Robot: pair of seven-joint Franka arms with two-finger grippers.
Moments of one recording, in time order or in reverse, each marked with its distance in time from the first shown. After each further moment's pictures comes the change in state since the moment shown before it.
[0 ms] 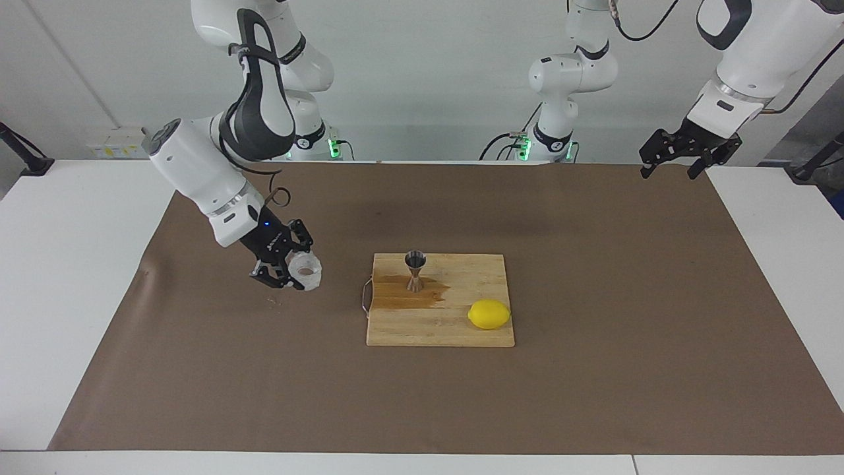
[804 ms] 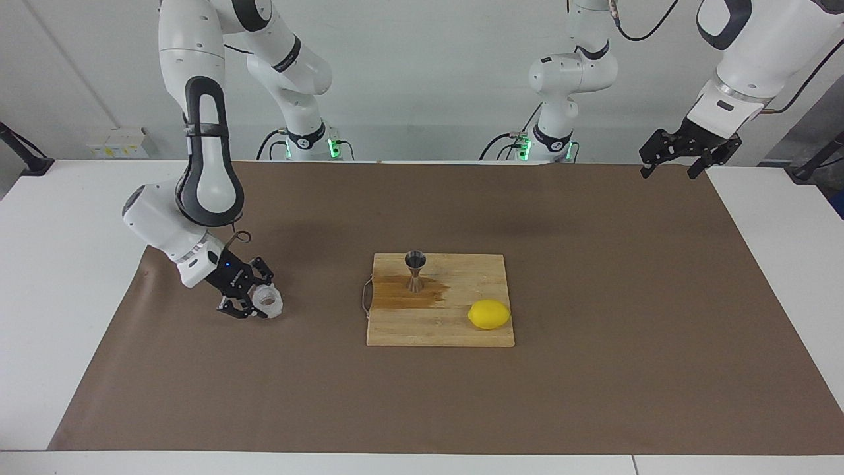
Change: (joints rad) left arm 0.000 0.000 0.000 0.000 0.000 0.000 0.000; right arm -0.181 0.199 -0.002 -0.070 0.159 0.042 -0.477
